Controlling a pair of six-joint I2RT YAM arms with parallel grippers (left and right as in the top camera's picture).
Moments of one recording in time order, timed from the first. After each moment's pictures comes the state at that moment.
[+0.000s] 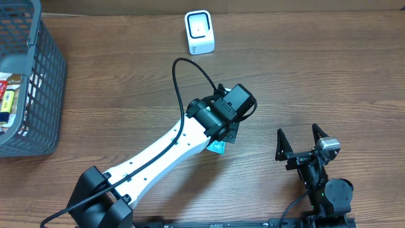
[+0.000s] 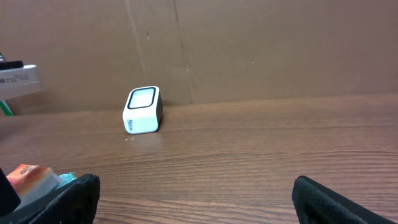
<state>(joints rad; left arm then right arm) -0.84 1.71 1.42 -0.97 -0.16 -0.55 0.09 0.01 0.02 -0.03 -0.09 0.15</state>
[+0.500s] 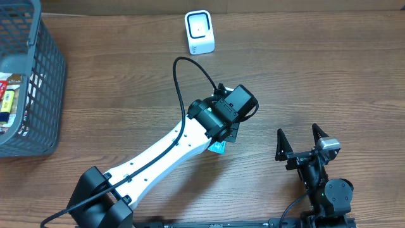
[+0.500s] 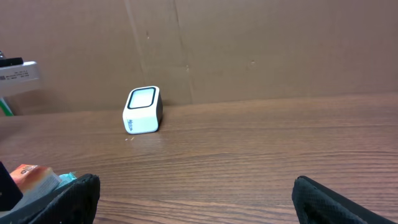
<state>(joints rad) -0.84 1.71 1.42 -0.97 -0.21 -0.57 0.09 0.01 0.02 -0.02 -0.09 0.15</state>
